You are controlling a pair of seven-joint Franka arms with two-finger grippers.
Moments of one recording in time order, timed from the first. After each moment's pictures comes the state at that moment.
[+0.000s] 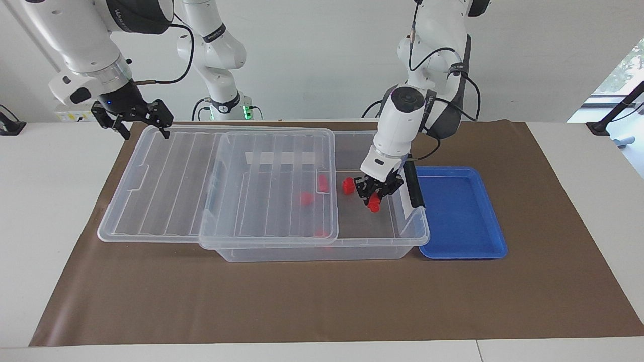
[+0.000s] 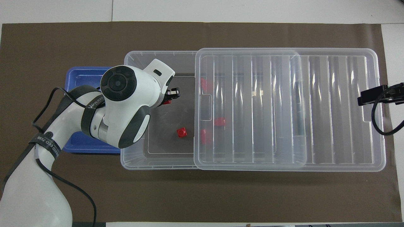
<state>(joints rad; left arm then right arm) -0.47 0.26 -0.06 -1.87 -0.02 2.28 -0.59 -0.22 -0.04 0.16 -1.64 0.01 1.56 -0.07</state>
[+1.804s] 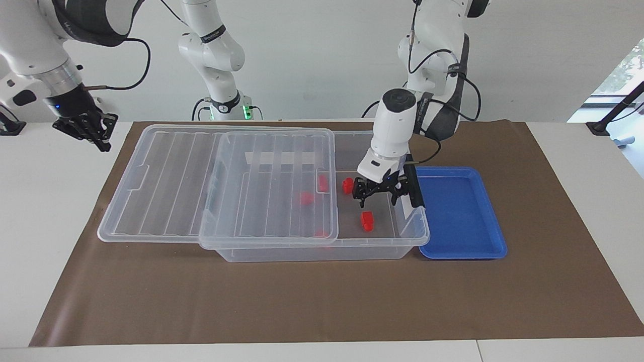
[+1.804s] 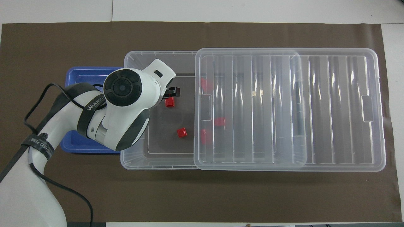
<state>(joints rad) -0.49 0.20 -0.05 -1.86 0.11 2.22 -0.59 -0.44 -0.03 0.15 -1.70 0.01 1.73 -0.34</state>
